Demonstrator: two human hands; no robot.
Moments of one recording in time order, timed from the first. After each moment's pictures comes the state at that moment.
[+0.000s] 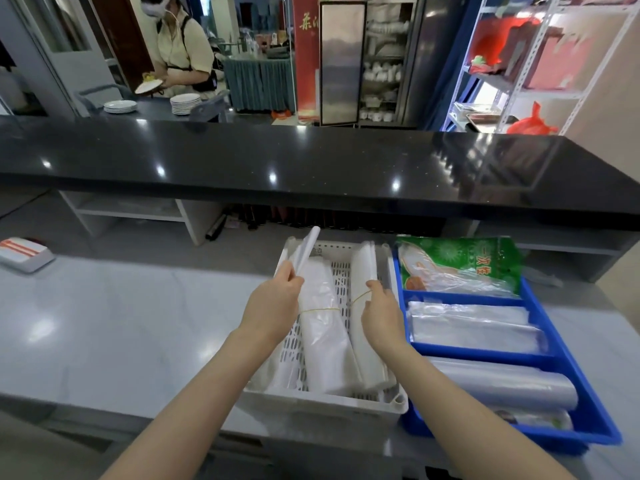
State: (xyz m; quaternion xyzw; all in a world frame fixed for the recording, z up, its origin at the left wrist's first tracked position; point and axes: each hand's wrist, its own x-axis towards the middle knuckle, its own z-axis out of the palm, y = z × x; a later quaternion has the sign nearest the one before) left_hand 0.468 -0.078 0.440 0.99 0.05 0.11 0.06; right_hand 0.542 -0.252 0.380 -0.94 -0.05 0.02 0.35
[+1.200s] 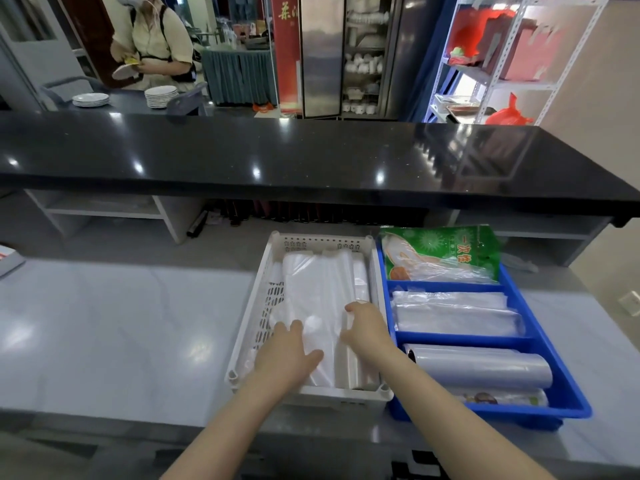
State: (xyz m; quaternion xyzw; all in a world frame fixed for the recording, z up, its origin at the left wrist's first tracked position) left_hand 0.444 -0.121 0.358 0.96 0.16 -0.09 0.19; right_hand 0.523 -0.266 0.369 -0.94 -0.09 0.14 0.31
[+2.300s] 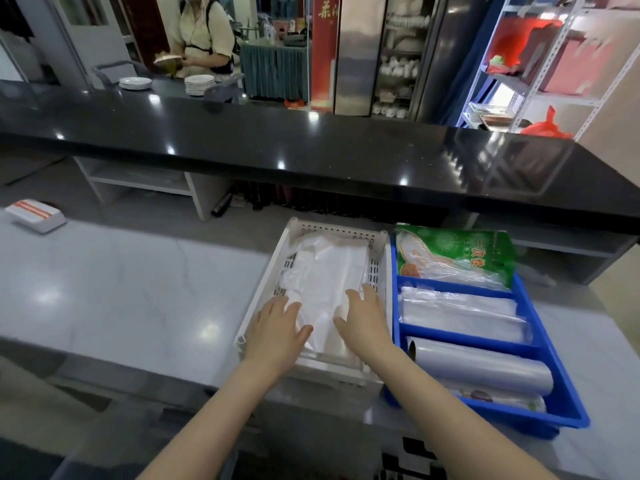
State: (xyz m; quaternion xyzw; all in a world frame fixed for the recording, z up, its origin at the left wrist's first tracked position) left_hand 0.414 -0.113 0.351 0.97 0.15 0.07 0.16; right_hand 0.493 -0.262 0.380 -0.95 -0.17 0.08 0.24
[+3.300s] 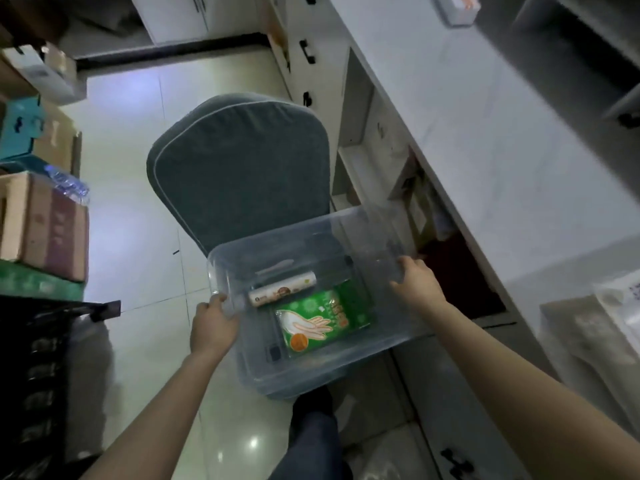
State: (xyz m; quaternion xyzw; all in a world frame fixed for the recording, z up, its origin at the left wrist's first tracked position) left_hand -0.081 -0.060 0.172 0.49 0.80 0.08 0.33; right_hand 0.279 -0.029 0.214 -0.79 -0.54 0.29 0.00
